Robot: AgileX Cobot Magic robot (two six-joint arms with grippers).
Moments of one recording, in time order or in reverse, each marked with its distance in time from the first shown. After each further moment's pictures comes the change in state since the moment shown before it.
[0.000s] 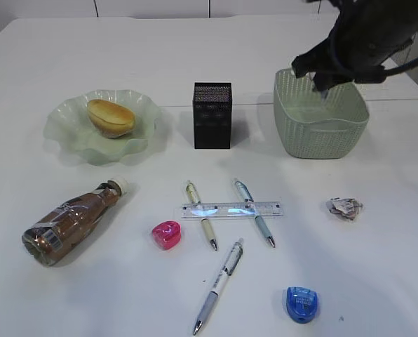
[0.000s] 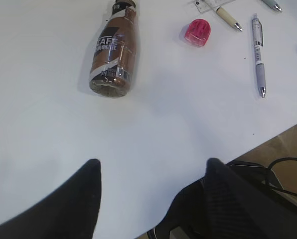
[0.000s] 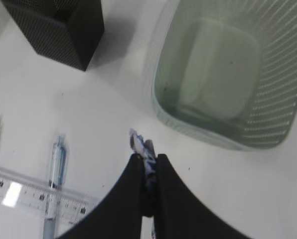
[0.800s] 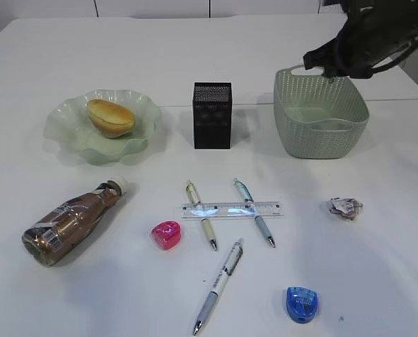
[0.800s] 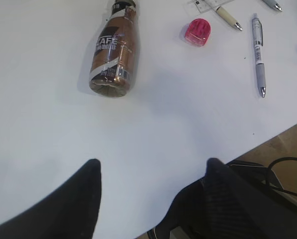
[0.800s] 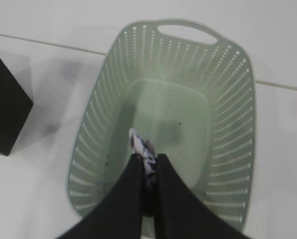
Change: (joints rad) left arm 0.000 0.000 0.000 0.000 0.000 0.000; right arm -0.130 0.208 -0.113 -0.041 -0.254 0.031
